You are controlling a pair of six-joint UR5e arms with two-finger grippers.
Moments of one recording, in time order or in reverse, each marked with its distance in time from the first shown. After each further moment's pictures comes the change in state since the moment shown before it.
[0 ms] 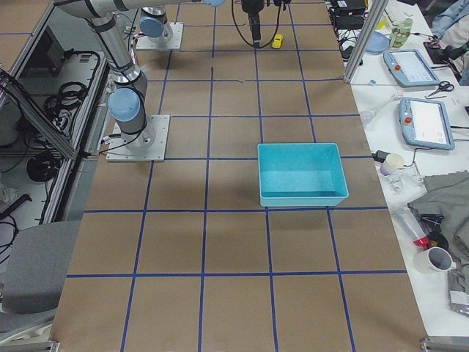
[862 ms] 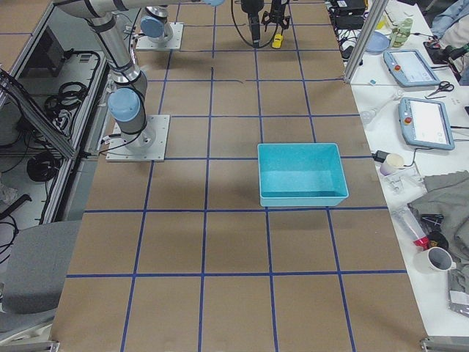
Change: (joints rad) left arm 0.011 -0.178 -0.060 0.115 -0.003 -0.158; right arm 0.000 -0.001 0.001 0.002 -0.001 -0.001
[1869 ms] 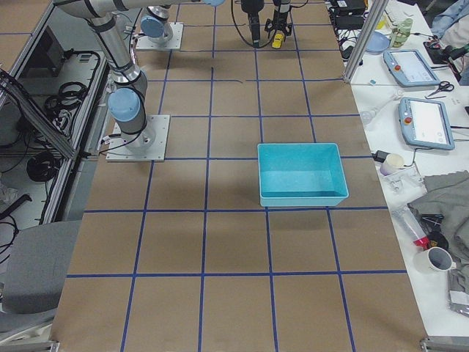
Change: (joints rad) left arm 0.006 -0.079 0.016 0.099 0.007 -0.003; right arm 0.000 0.000 0.000 0.000 0.000 0.000
